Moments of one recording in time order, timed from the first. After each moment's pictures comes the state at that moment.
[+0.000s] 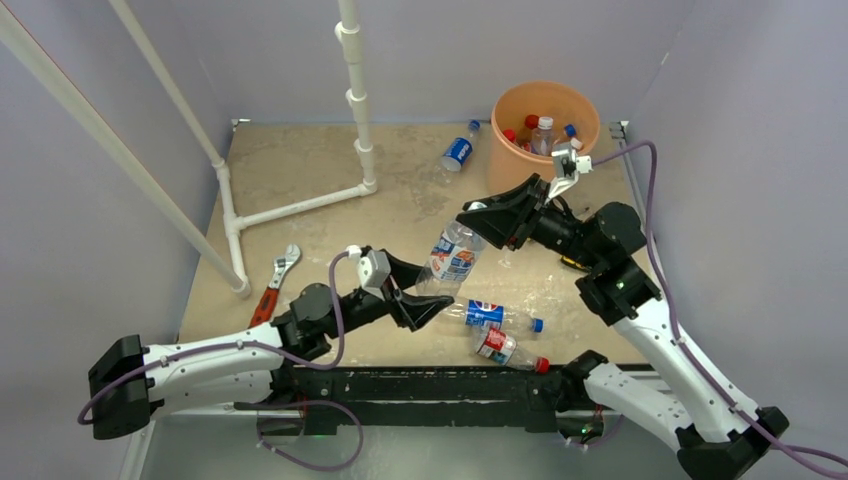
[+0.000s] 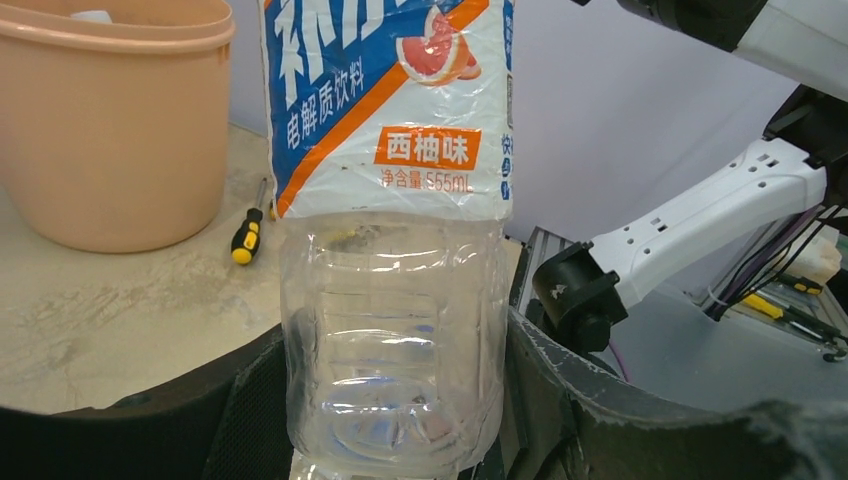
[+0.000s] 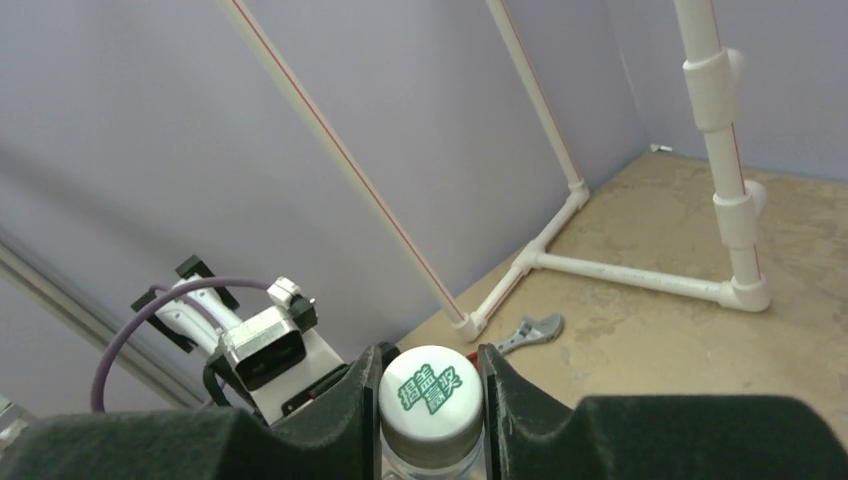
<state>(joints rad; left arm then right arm) -1.12 0.87 0.41 0.70 0.03 -0.28 0.55 0.84 0.93 0.15 -0.52 0.62</state>
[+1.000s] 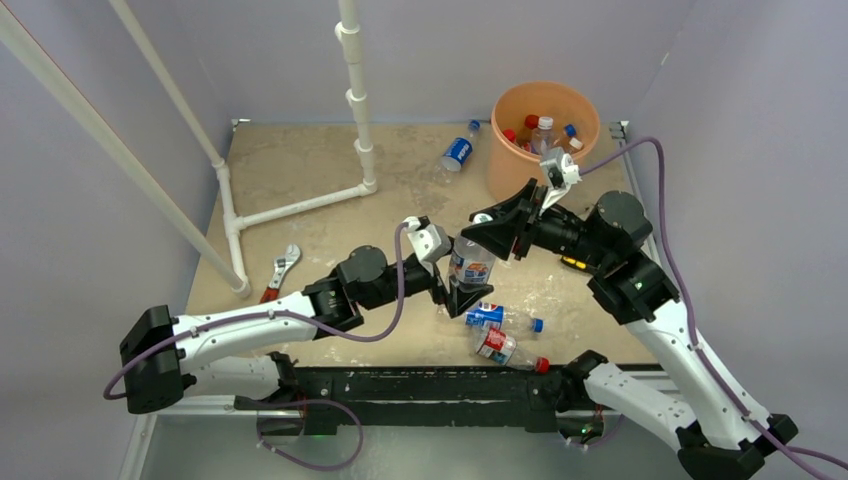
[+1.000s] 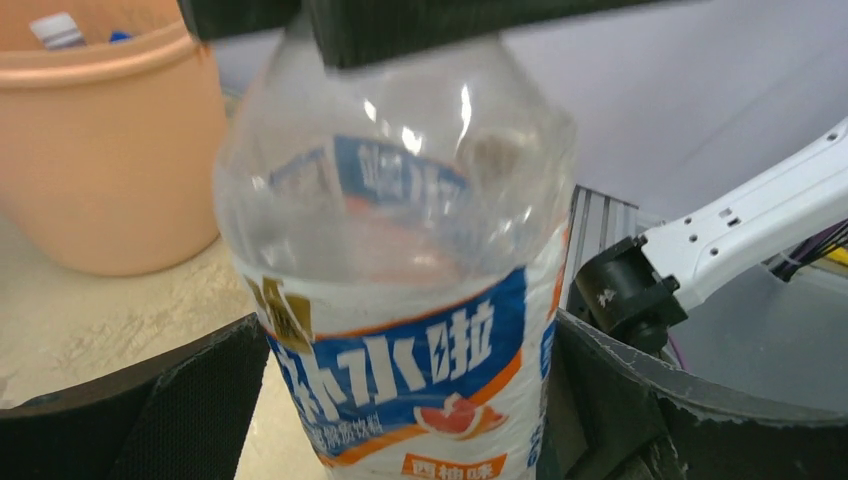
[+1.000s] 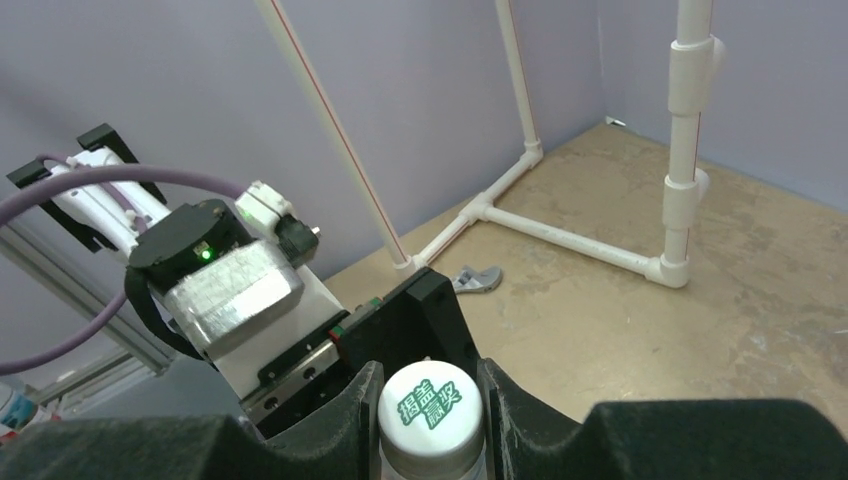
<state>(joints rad) -1.12 1.16 0.77 0.43 0.07 -0.15 0.56 0.85 1.07 -0.19 -0.57 0.31</state>
